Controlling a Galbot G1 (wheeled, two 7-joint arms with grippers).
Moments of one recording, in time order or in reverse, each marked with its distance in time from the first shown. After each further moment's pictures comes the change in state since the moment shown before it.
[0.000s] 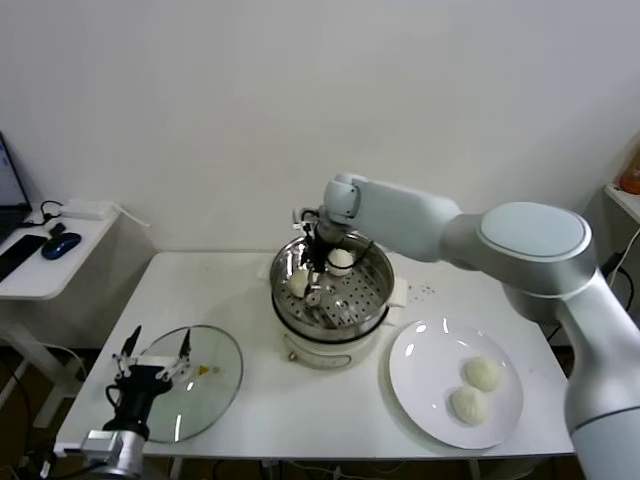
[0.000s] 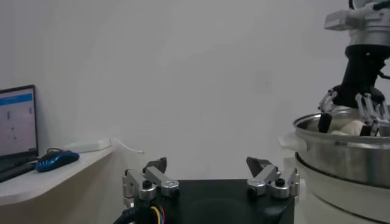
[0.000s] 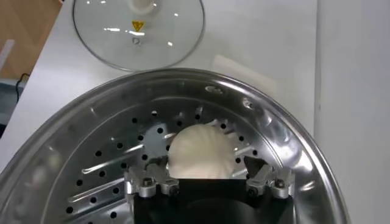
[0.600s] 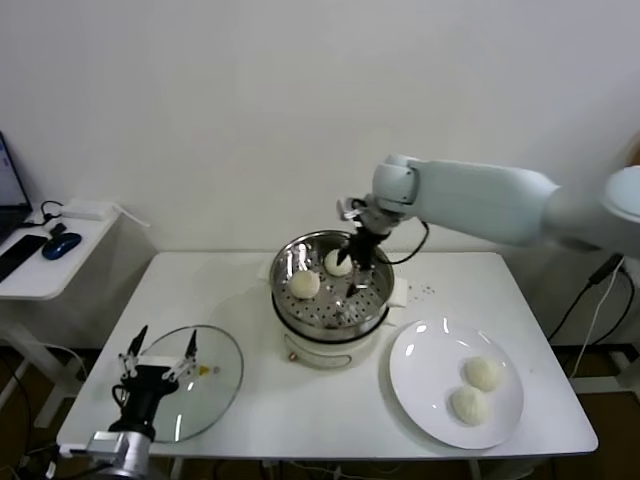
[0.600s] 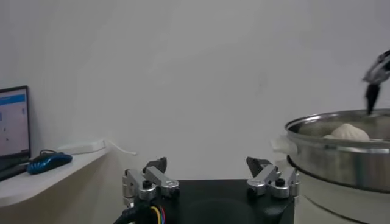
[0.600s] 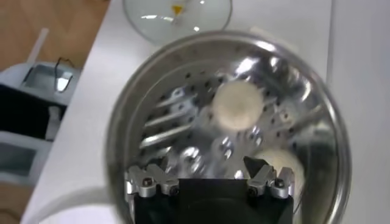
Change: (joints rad) left arm 0.008 -0.011 0.021 -0.018 0.012 0.004 0.000; right arm 0.230 -0.332 -0.128 0.428 0.040 -0.004 -0.016
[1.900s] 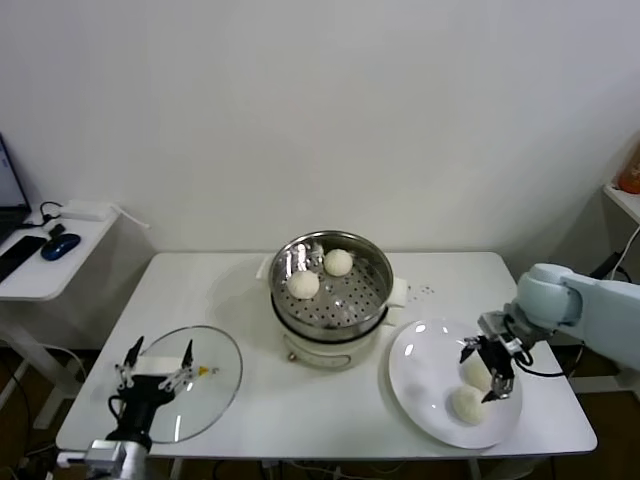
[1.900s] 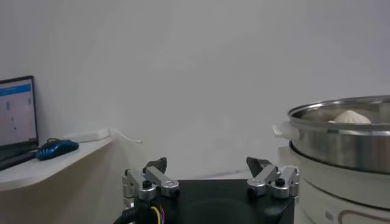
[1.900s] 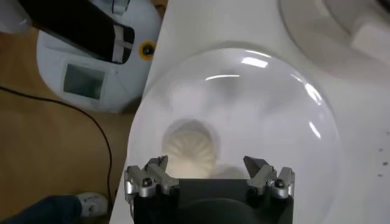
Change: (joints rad) left arm 0.028 -0.010 -0.014 0.014 0.004 -0.003 -0.003; right arm -0.331 -0.667 0.163 0.395 -0.567 0.090 -0.032
